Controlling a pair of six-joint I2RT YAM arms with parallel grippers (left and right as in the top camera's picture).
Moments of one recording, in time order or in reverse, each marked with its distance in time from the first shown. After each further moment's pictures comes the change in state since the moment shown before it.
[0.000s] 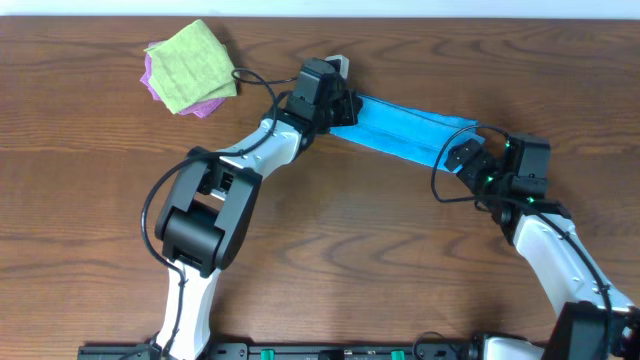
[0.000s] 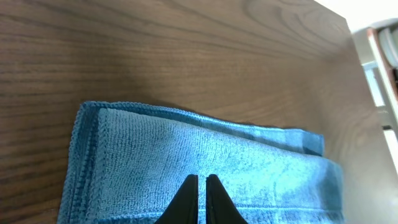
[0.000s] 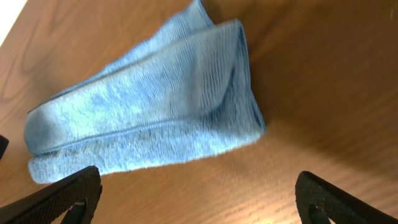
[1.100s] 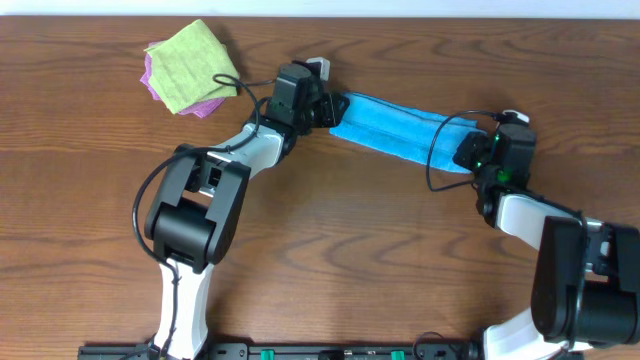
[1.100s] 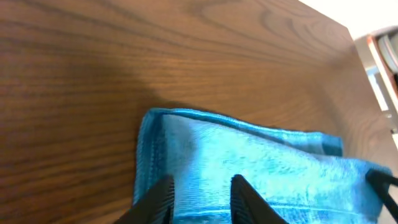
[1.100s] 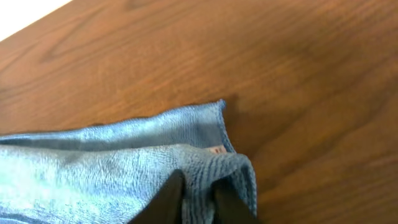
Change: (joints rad) left arm 0.076 -0.004 -0.103 0.130 0.052 0.053; right arm 0.000 0.322 -0.011 0.585 0.099 -0.294
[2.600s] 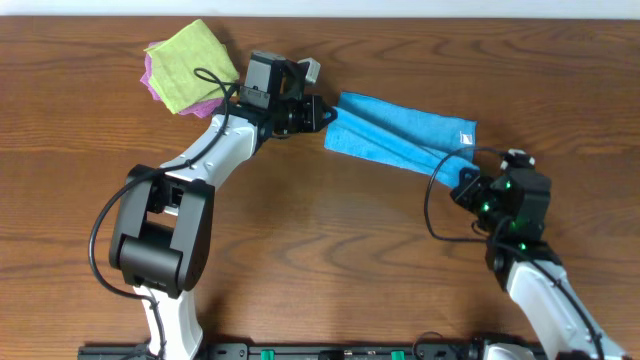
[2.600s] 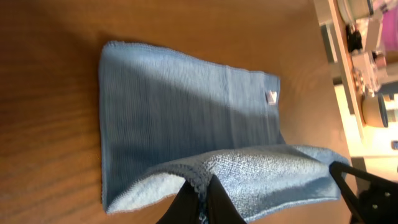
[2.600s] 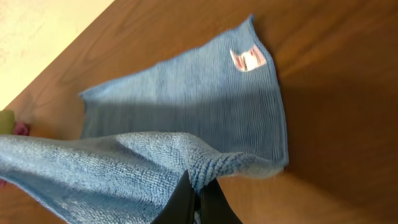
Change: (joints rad) left arm 0.077 -0.188 0.000 -0.365 0.267 0.106; right arm 0.000 -0.501 -0.250 -0.238 -0.155 0.169
